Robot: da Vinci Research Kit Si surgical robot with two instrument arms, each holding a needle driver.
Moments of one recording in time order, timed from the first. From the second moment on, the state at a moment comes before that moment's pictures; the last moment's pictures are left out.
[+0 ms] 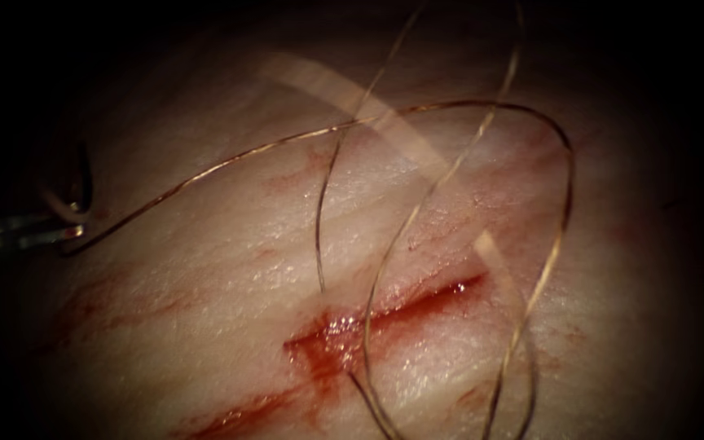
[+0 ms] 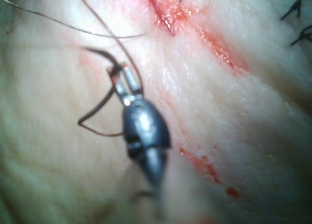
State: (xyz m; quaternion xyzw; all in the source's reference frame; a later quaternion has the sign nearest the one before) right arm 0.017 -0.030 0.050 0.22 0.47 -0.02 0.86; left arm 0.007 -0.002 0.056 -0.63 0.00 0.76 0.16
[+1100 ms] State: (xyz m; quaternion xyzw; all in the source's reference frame) right arm 0.010 -0.019 0.052 0.15 0.48 0.11 0.86; left arm 0.006 -0.002 0.057 -0.63 0.00 0.76 0.16
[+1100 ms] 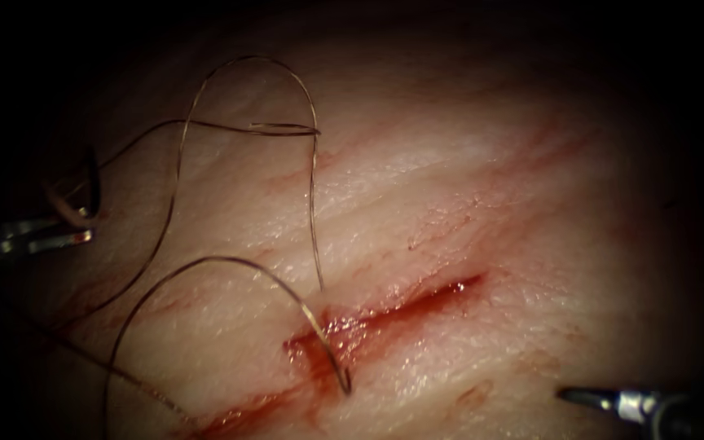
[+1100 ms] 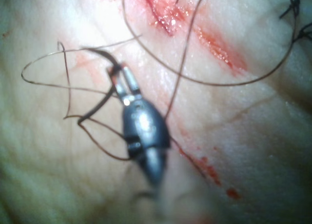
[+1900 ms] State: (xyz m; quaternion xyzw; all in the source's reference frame) right arm 0.029 -0.021 0.066 0.12 0.50 0.06 0.86; left arm 0.007 -0.002 0.057 -0.63 0.00 0.76 0.16
